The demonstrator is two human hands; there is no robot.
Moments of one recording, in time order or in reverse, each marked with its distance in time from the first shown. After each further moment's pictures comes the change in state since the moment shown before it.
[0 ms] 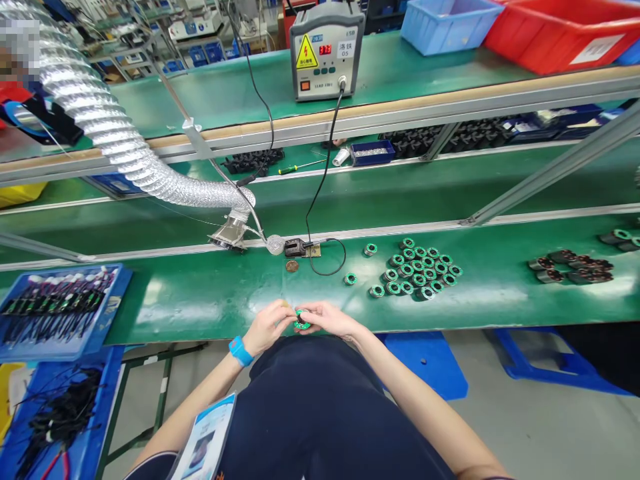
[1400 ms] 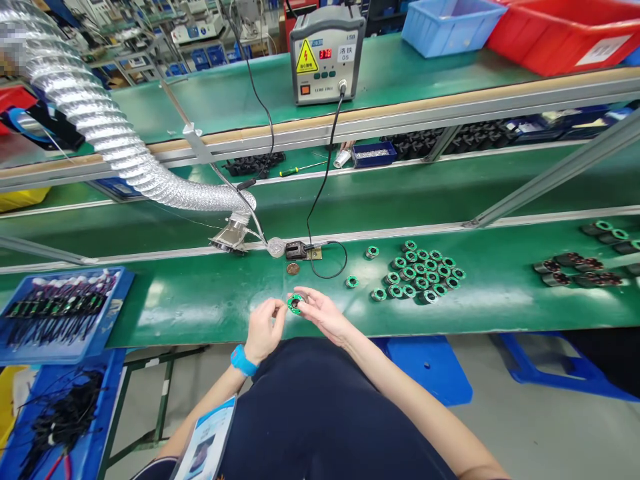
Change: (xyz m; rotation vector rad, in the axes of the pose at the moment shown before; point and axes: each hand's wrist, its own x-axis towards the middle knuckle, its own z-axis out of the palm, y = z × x) left_hand 0.008 0.011 -0.003 0.204 0.303 -0.102; right_hand 0.014 -0.014 0.020 0.293 0.213 -0.223
